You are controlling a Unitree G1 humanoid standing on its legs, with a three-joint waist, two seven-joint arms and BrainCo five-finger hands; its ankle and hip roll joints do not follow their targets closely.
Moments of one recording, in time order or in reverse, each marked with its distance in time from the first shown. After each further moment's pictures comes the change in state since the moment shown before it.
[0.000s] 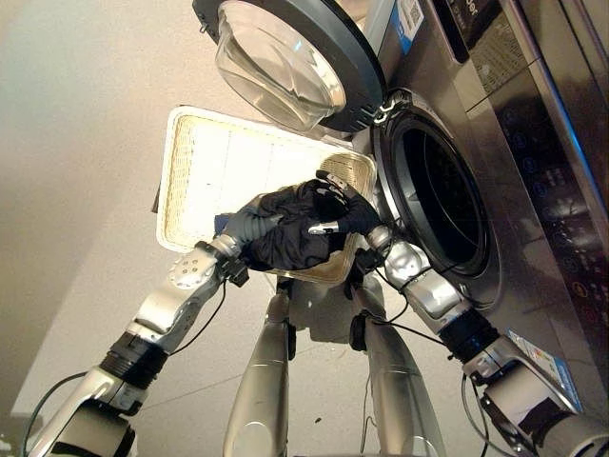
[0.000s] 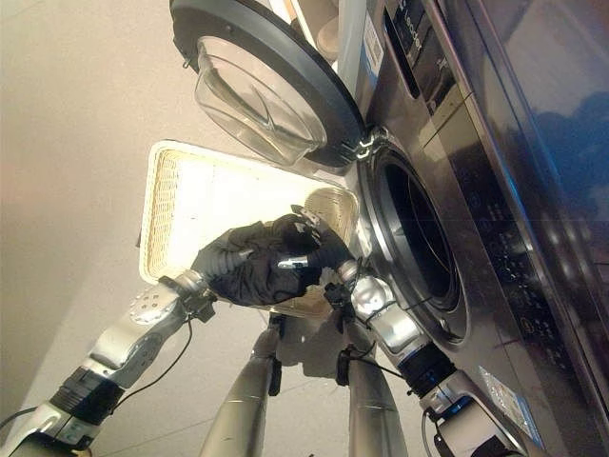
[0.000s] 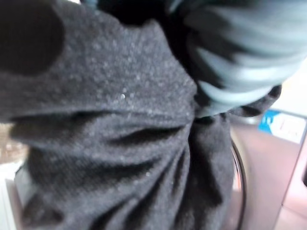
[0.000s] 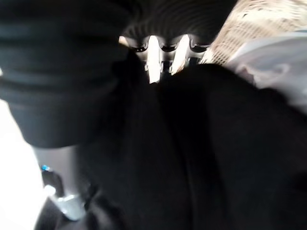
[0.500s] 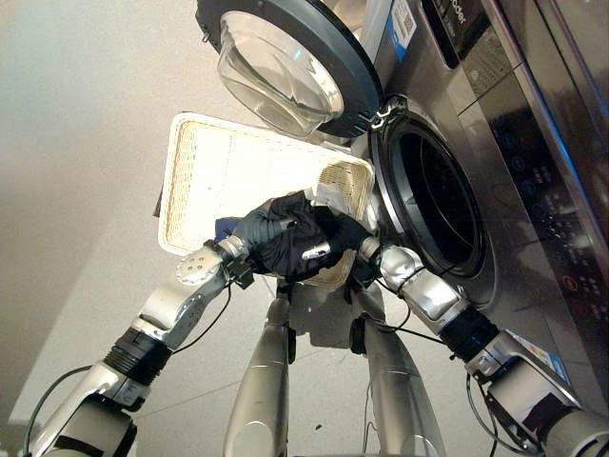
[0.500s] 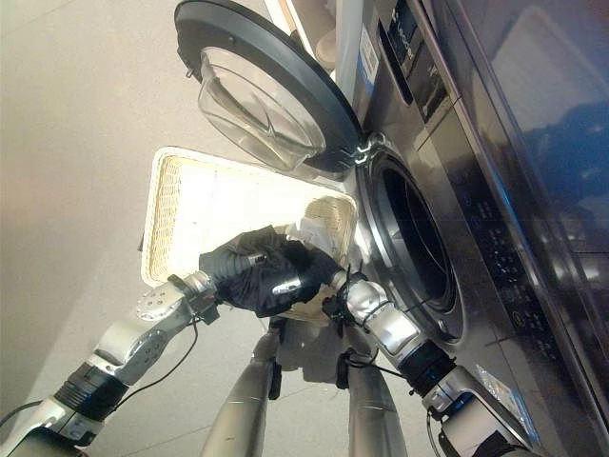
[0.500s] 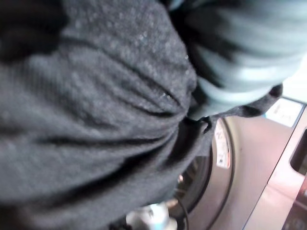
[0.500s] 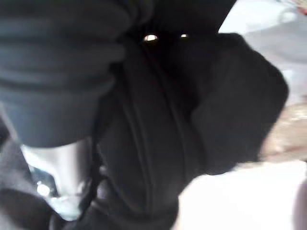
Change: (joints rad) left arm -0.007 -0.001 -0.053 0.000 -0.051 0.015 -0.062; right arm -0.027 -0.063 0.118 0.010 -0.061 0.195 0.242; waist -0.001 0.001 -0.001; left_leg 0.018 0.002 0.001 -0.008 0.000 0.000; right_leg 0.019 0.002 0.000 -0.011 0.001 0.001
